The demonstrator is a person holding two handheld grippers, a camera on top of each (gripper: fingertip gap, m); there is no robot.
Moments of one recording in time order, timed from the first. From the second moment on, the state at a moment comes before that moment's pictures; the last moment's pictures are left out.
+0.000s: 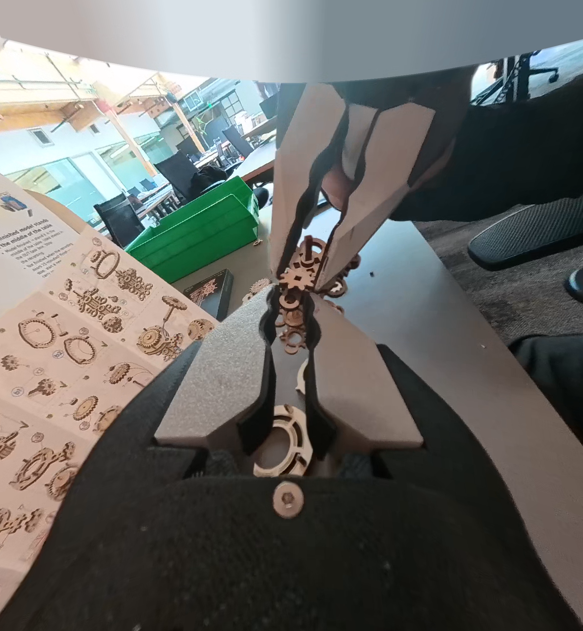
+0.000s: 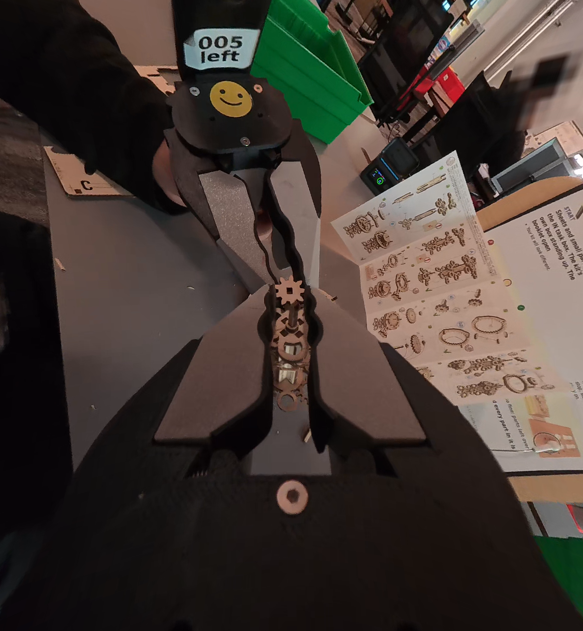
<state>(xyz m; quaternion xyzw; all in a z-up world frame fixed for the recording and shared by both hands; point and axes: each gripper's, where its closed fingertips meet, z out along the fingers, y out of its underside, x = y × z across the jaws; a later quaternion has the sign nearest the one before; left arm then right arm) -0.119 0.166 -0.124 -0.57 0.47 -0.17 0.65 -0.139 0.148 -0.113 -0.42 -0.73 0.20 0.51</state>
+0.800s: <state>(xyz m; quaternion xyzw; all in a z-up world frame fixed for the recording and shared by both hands) -0.121 0.177 -0.154 -0.67 0.45 -0.17 0.56 -0.130 0.163 -0.143 -0.44 -0.73 0.11 0.51</state>
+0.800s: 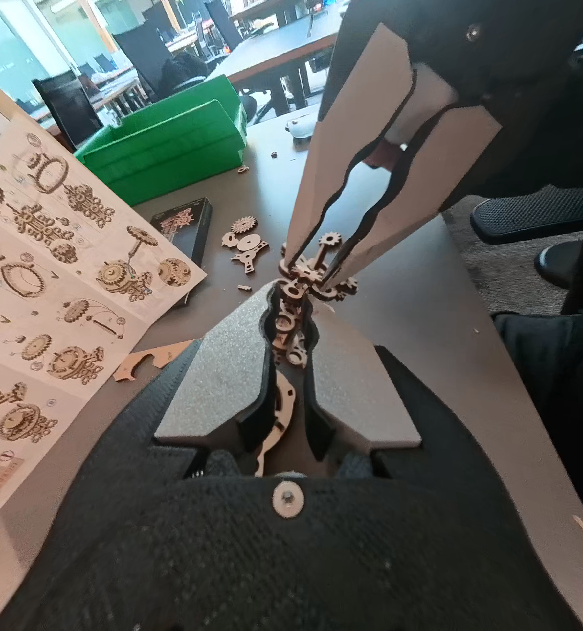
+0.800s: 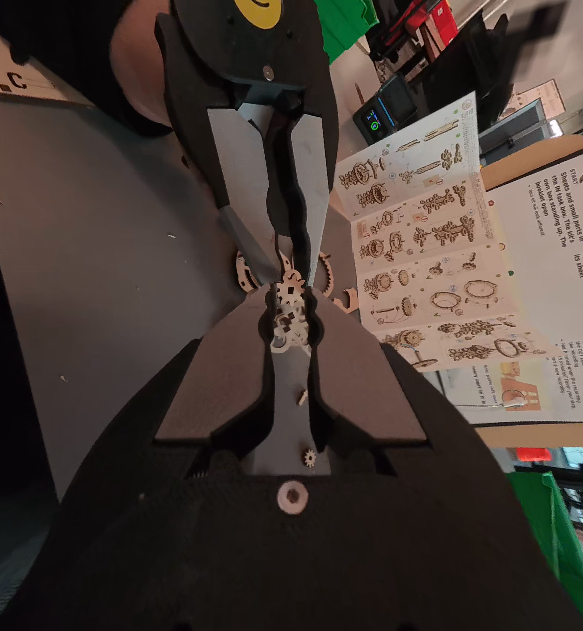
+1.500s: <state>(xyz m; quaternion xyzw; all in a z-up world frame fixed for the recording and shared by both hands) -0.113 0.178 -0.162 -0.69 0.44 -0.21 0.54 -0.124 0.171 -0.146 -0.48 -0.67 0.24 0.51</state>
